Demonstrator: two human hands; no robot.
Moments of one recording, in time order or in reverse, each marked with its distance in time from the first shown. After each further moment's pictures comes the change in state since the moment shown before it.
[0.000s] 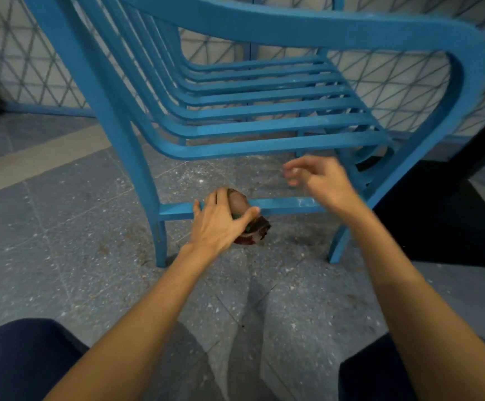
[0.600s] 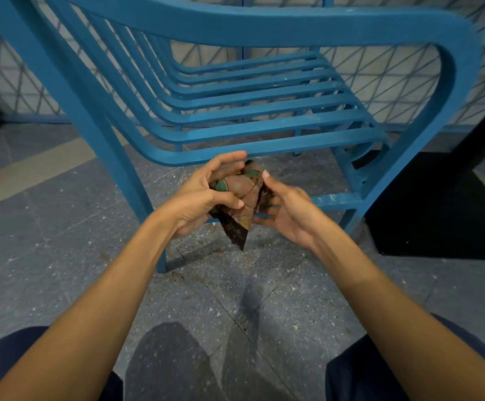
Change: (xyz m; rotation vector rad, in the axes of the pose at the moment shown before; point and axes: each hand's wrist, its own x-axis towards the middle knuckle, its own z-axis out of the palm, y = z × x) left_hand 0.014 0.029 -0.066 -1.014 -0.417 0.046; right_hand -0.019 -0.002 0.041 0.911 -0.216 0.431
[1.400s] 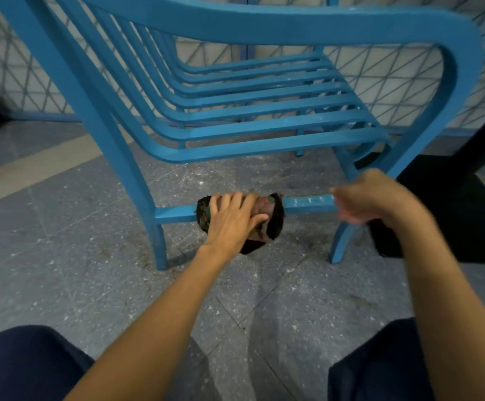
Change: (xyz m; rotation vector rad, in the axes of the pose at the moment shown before) left_hand 0.028 -0.101 0.030 1.520 0.336 0.198; right_hand -0.031 -0.059 -0.080 -1.072 0.534 0.126
